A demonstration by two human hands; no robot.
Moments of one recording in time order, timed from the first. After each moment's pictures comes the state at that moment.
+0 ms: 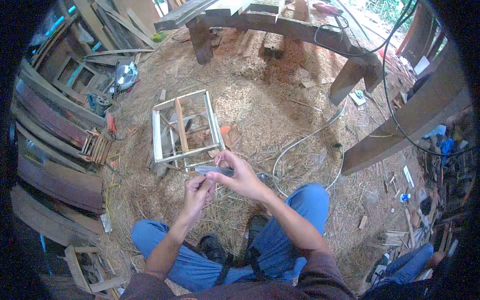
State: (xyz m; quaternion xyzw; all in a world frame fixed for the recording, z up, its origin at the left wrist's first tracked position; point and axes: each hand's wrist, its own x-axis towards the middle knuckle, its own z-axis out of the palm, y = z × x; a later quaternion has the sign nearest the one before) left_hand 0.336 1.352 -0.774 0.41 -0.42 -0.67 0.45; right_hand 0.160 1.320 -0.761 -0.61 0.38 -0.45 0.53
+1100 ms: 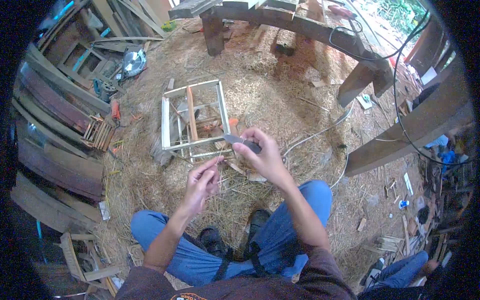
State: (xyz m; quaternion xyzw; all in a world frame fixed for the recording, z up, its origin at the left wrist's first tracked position) left_hand 0.352 1.354 -0.762 0.39 -0.39 -0.71 0.44; right_hand 0.140 1.305 -0.746 -0.61 0.46 -0.49 0.42
